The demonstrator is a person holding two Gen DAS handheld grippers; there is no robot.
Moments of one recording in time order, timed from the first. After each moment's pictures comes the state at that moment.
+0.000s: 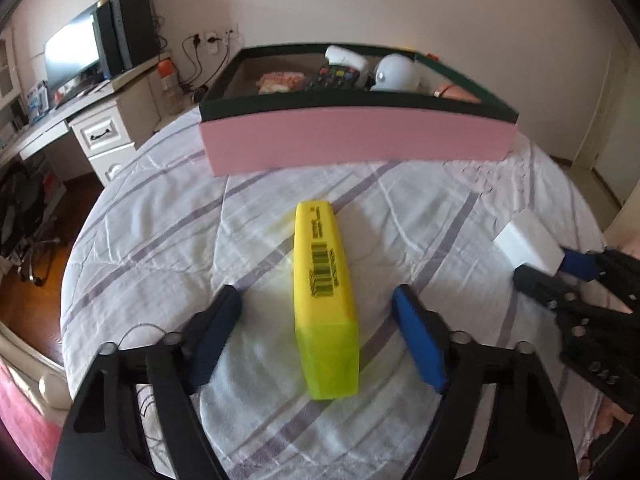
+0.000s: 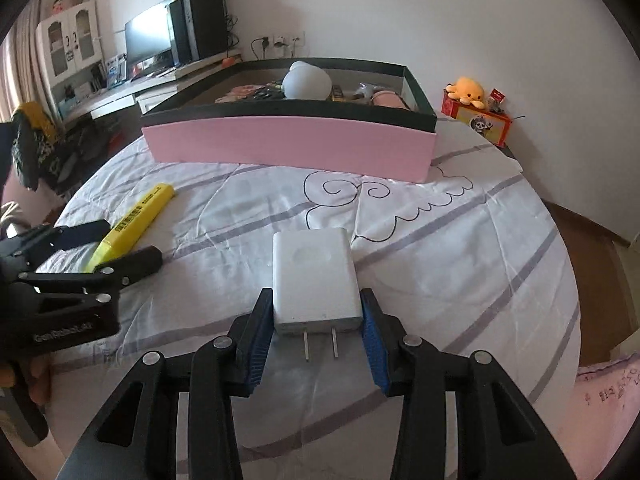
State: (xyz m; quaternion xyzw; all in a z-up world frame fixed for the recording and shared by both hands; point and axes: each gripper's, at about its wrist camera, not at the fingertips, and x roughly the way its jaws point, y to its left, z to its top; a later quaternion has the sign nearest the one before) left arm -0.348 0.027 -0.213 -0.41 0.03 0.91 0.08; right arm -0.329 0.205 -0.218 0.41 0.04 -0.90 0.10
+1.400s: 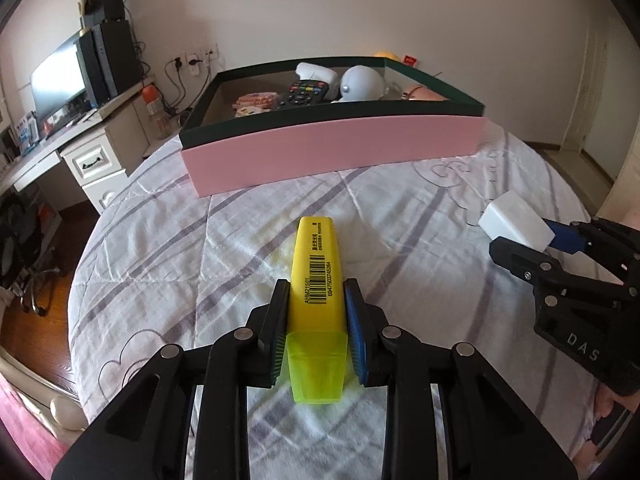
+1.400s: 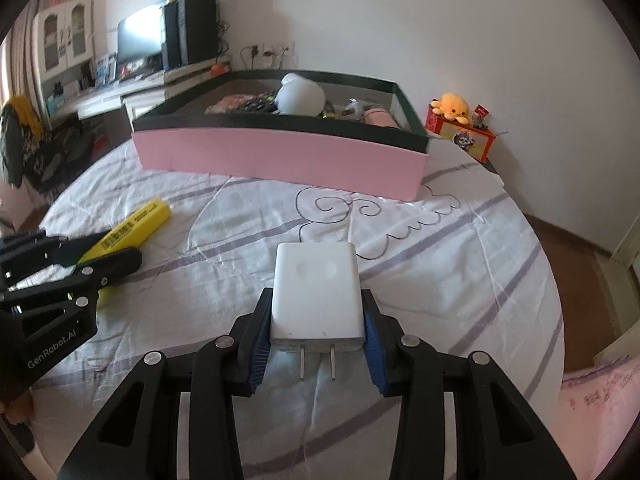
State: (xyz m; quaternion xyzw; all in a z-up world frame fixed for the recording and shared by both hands) left arm -0.330 0.038 -0.202 -0.39 0.07 0.91 0.10; right arm -0.325 0.201 -0.209 0.39 0.05 -0.92 0.07
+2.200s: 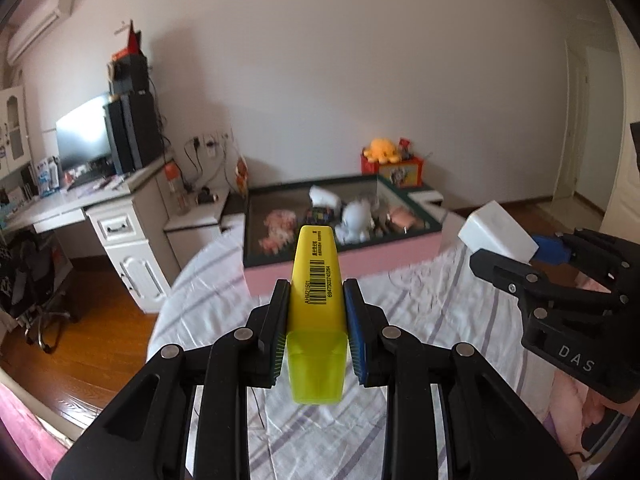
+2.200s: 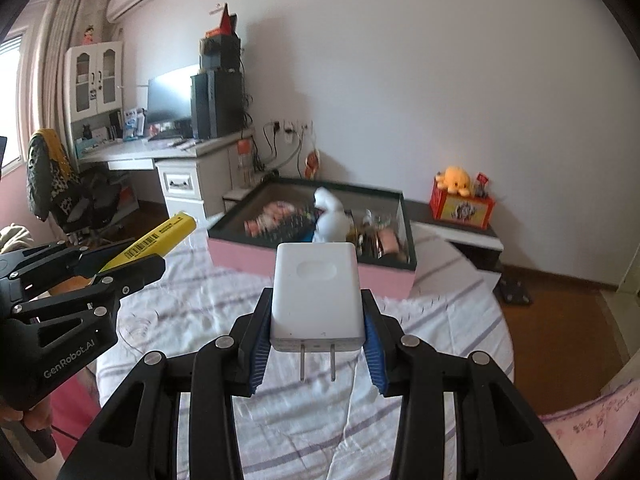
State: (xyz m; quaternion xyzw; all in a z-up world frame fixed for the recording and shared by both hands) left arm -0.268 0.015 -0.087 -0.25 0.05 0.96 0.10; right arm -0.268 0.177 -0.094 0.26 0.06 -0.96 0.10
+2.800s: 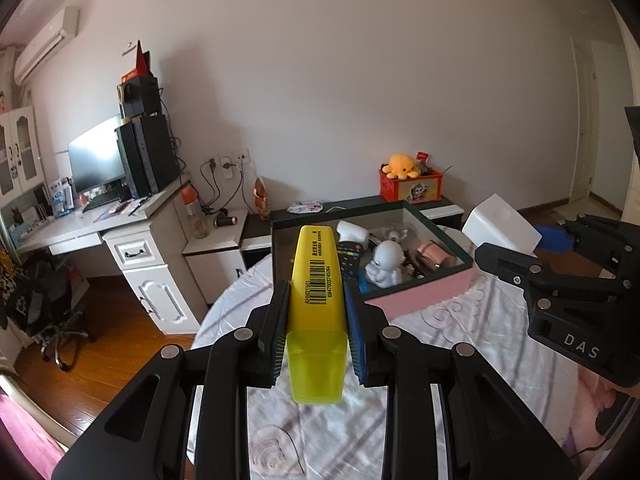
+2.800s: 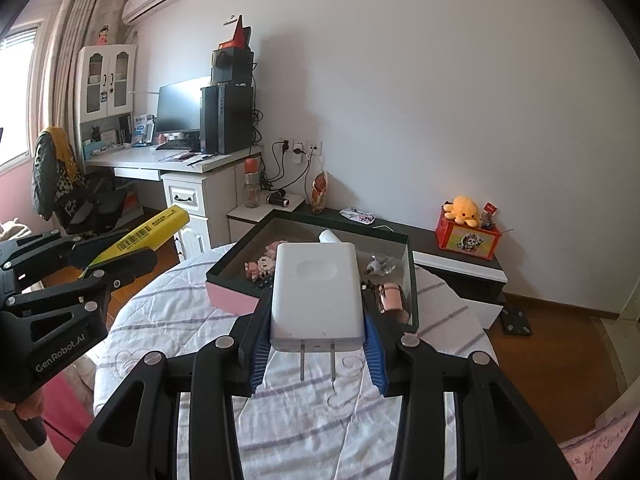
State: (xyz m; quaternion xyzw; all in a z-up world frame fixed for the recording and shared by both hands) left arm -0.308 0.005 -0.059 -0.23 0.08 0.97 0.07; right arm -0.314 0.163 -0.071 0.24 0.08 -0.96 0.12
